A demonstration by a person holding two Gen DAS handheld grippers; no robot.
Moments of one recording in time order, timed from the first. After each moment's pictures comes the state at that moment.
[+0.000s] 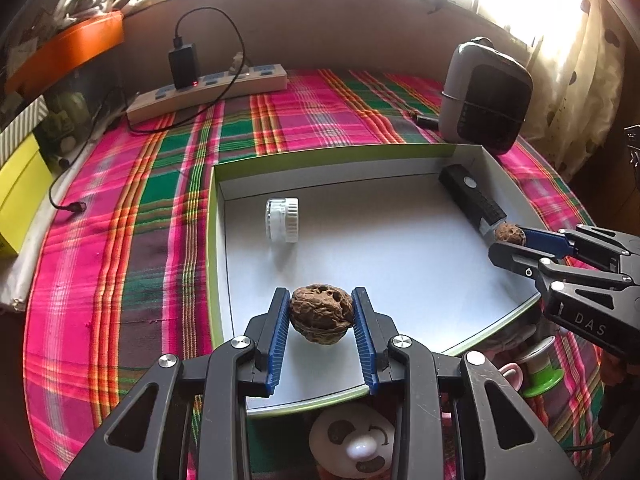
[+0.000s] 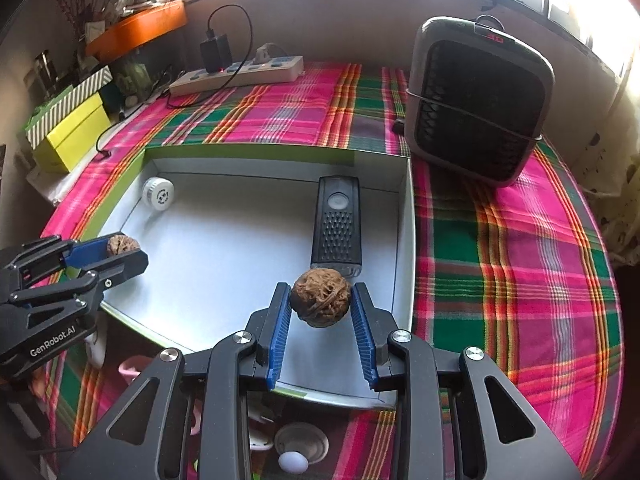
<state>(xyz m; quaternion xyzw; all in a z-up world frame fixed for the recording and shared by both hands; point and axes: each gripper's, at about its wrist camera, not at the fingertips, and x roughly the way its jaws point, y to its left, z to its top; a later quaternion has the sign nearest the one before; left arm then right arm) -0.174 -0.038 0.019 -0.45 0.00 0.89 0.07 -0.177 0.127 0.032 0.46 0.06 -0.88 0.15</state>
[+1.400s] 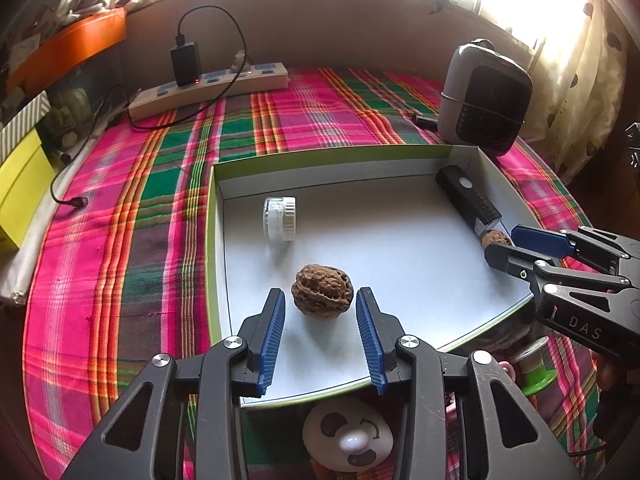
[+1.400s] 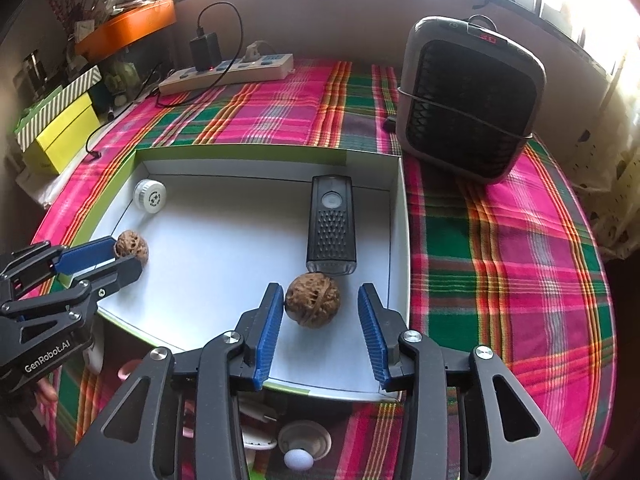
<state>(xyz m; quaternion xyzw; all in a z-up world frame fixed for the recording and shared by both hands) -0.170 -0.037 0.020 -0.45 0.00 0.89 0.07 -0.178 0.125 0.034 0.46 0.06 -0.88 0.13</state>
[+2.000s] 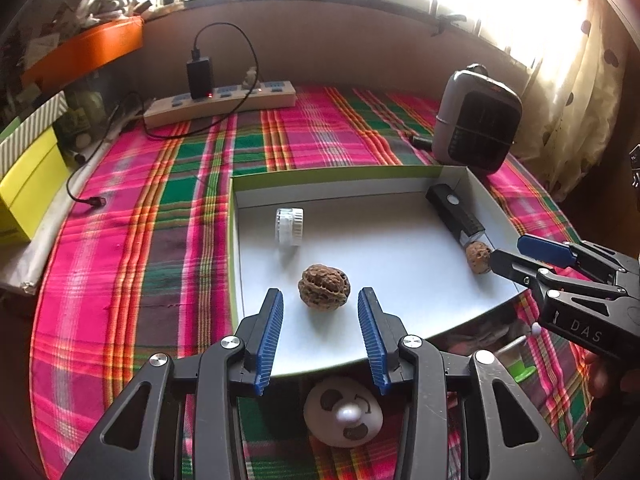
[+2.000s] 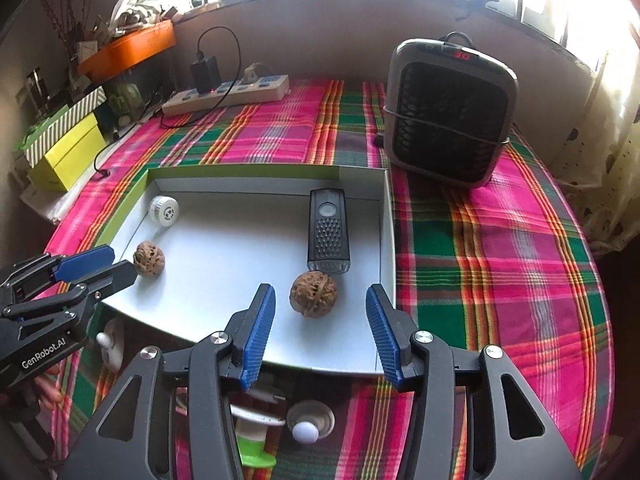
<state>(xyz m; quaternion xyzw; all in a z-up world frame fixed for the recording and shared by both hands) -0.152 -0.047 0.041 -0.42 -0.02 0.90 0.07 -0.159 0.133 0.051 0.43 0.04 -0.89 0.12</state>
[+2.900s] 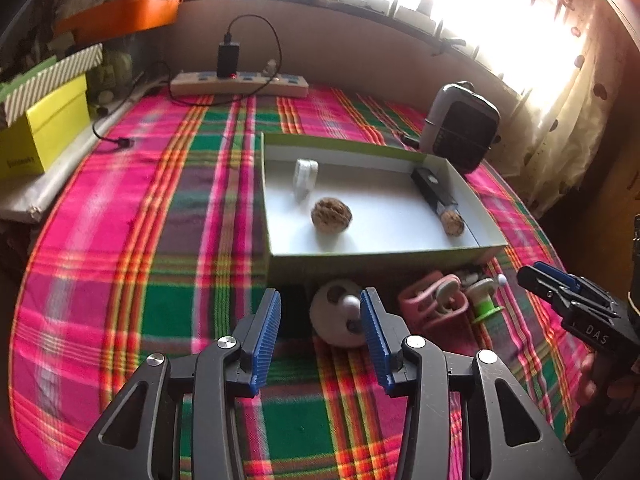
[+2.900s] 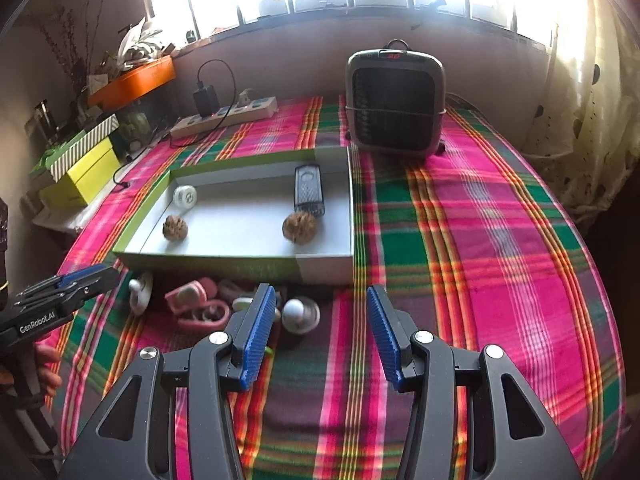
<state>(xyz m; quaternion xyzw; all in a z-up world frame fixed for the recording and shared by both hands) -0.089 -0.074 0.033 -0.42 -0.09 0.90 0.09 -0.082 0.163 0.055 0.40 -0.01 -0.91 0.11</state>
